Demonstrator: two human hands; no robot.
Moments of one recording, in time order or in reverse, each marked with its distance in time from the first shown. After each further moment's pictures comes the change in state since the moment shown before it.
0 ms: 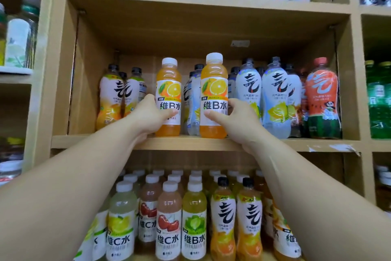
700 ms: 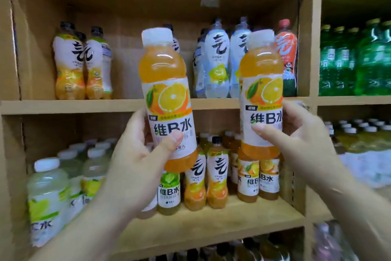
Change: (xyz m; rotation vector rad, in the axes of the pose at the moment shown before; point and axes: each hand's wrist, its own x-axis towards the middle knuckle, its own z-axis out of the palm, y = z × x) left_hand -0.208 -0.014 0.039 -0.541 -0.132 0.280; right_hand -0.175 0.017 -0.116 -0.052 0.127 -0.082
